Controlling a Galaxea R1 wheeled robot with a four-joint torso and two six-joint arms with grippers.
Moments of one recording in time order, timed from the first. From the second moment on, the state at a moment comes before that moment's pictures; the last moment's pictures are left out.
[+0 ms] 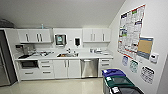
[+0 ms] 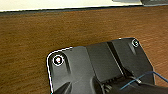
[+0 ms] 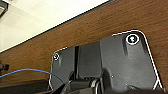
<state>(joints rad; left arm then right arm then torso) 1.46 2.76 -2.37 0.07 0.01 0.03 -1.56 2.63 -2.10 0.12 0.14 -0.02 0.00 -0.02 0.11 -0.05</state>
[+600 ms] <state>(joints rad) 1.45 2.76 -2.37 0.07 0.01 0.03 -1.56 2.63 -2.09 0.11 0.13 -0.02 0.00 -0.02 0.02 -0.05</state>
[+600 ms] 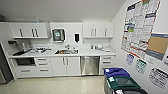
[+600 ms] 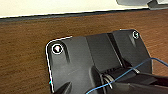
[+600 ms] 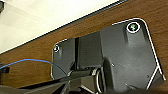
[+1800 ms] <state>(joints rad) 1.44 2.75 -2.37 0.07 0.01 0.03 -1.55 2.63 -2.08 0.11 0.14 -0.02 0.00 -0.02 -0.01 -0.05</state>
